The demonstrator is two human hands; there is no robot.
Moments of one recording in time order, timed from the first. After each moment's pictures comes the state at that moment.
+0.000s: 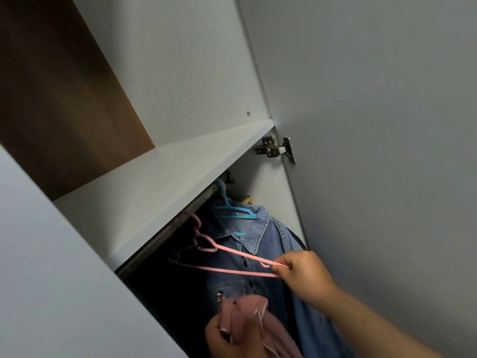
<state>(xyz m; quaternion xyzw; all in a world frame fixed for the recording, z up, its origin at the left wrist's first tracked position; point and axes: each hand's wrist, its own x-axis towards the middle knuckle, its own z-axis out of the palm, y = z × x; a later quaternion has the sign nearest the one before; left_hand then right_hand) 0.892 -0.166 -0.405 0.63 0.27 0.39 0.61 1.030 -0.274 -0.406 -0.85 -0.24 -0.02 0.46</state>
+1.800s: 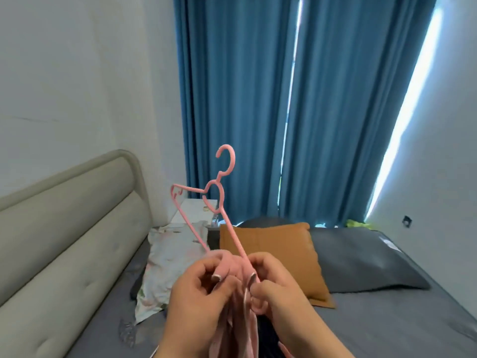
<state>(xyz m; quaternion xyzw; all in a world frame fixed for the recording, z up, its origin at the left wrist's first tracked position) 0.605 -0.660 -0.201 0.38 -0.56 -0.42 0.60 0.471 -0.643 -0.195 -0.53 0.44 -0.52 0.51</state>
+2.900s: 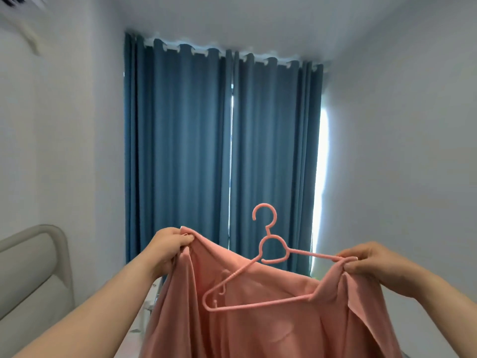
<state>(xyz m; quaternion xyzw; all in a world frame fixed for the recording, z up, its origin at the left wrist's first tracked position) 0.566 -0.823 -0.076 0.40 -0.60 -0.54 0.44 0.214 -0.566 -0.062 -0.55 0.66 -0.44 0.27</state>
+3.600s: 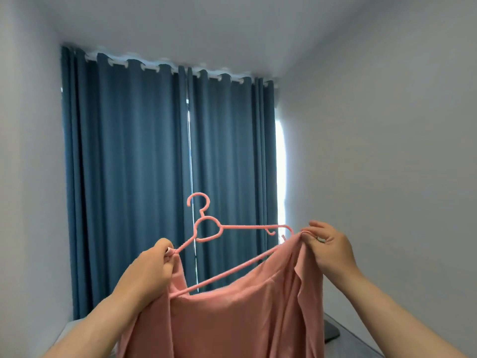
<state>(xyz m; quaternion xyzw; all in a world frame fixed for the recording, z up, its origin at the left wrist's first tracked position) 0.501 -0.797 -0.063 0.37 -0.83 -0.08 0.40 0.205 -0.595 -0.055 -0.40 0.63 -0.66 -0.08</state>
